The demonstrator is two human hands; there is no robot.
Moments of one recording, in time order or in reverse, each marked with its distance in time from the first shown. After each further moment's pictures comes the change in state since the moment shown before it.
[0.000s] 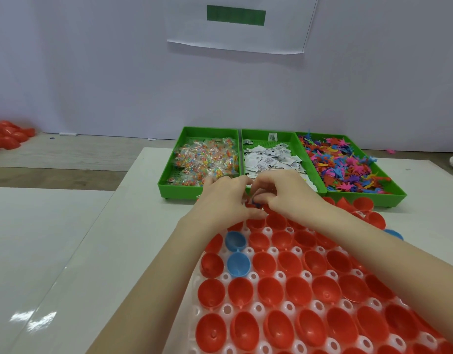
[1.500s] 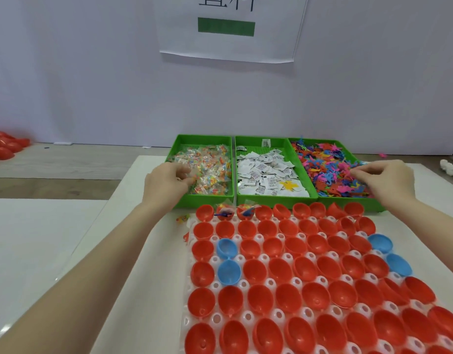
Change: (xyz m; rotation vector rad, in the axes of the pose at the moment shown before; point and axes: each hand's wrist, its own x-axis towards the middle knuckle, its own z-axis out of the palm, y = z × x) left_hand 0.016 -0.077 -0.014 -0.232 0.378 -0.395; right_hand -0.026 0.133 -0.086 -0.098 0.610 0.464
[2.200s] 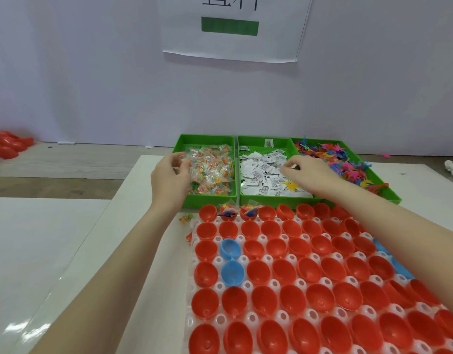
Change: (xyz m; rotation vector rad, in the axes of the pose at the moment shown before) left_hand -0.014 0.022 -0.003 -0.472 0.234 -0.109; right_hand -0.015 -0.095 0.049 -0.152 -0.530 -0.204
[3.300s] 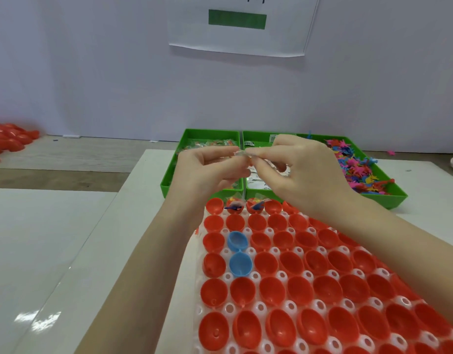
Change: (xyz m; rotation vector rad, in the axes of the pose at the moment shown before) left_hand -0.056 0.069 -0.031 -0.543 -0.494 -0.144; right_hand -0.086 -0.082 -0.015 0.028 0.412 -0.596
